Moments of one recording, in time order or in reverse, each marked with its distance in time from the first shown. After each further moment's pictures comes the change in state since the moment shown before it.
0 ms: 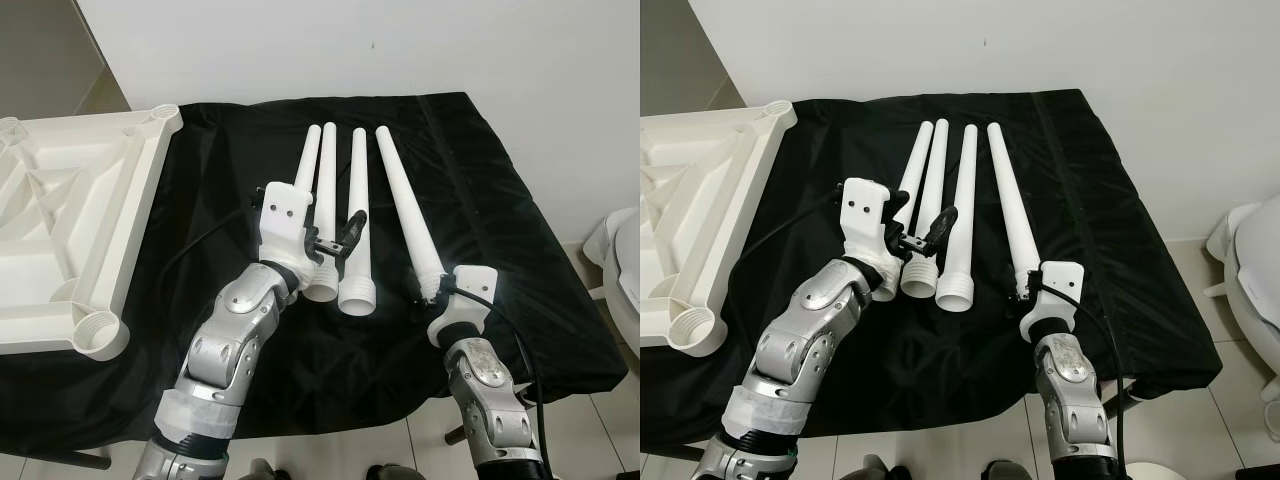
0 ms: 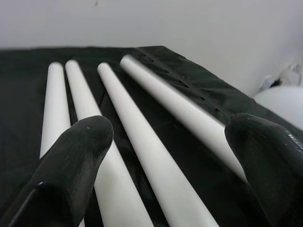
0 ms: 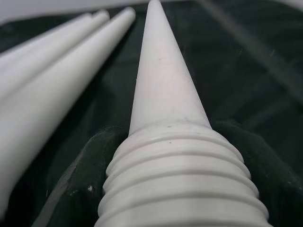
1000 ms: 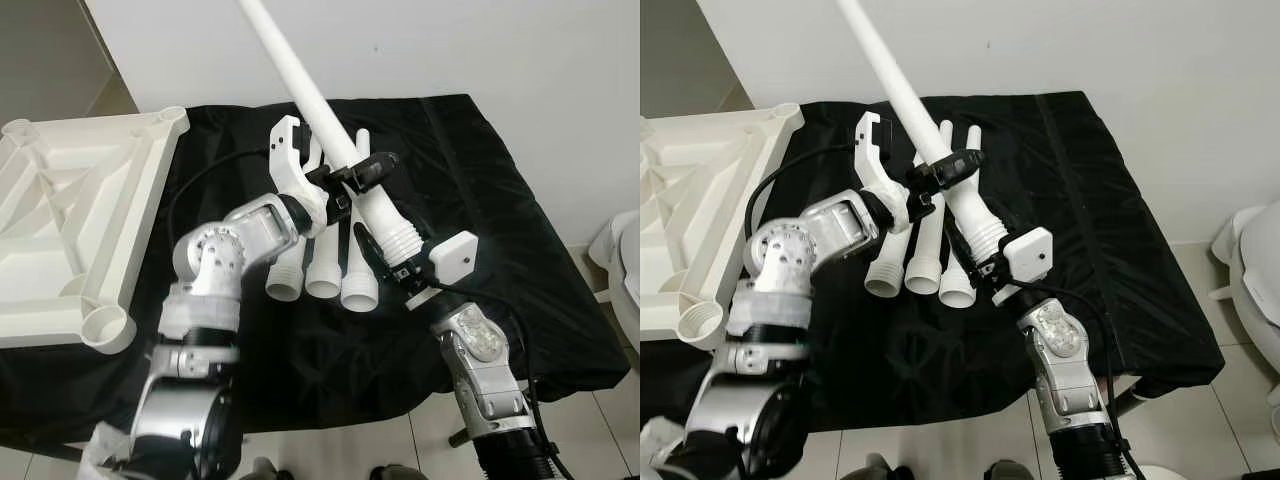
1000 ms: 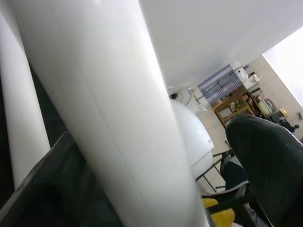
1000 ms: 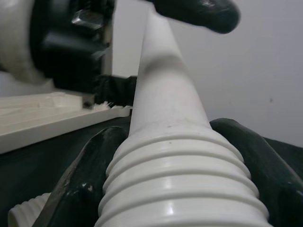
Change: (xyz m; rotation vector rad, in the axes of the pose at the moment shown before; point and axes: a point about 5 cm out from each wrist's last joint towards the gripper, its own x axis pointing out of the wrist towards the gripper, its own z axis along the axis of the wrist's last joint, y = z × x) left arm 0.052 0.016 0.050 -0.613 0.110 -0.228; right arm 0.010 0.051 0.051 -0.174 -0.395 0.515
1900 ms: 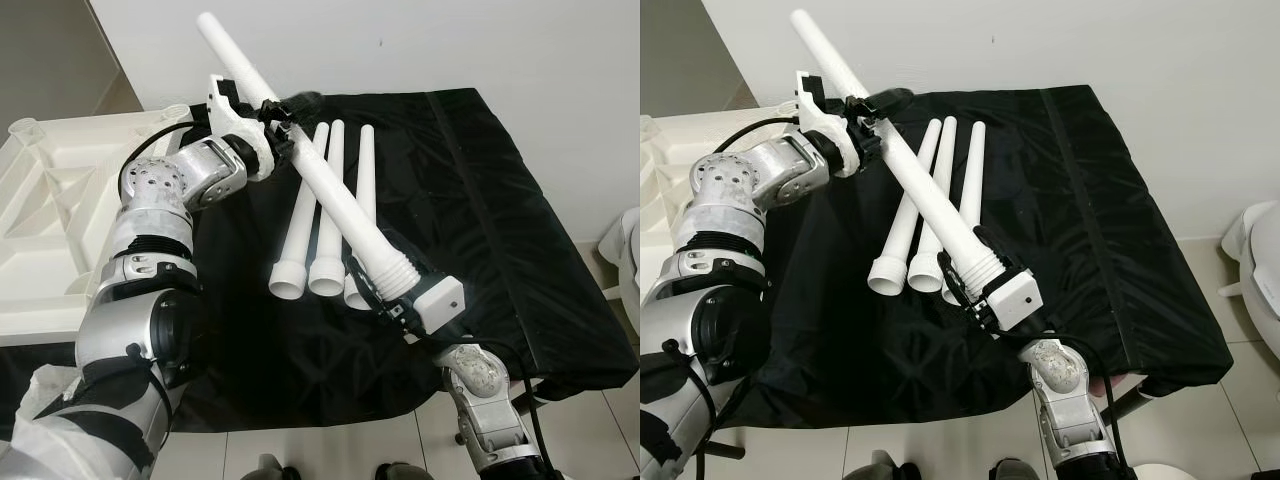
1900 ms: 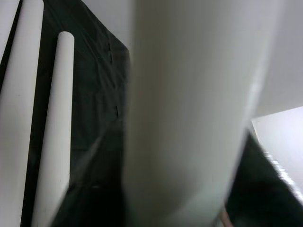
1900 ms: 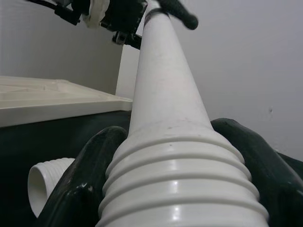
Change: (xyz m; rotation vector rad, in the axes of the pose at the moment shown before) left arm -0.007 0.040 0.071 -0.328 -0.140 0.123; right arm -0.026 0.015 -0.007 -0.128 -0.022 0.005
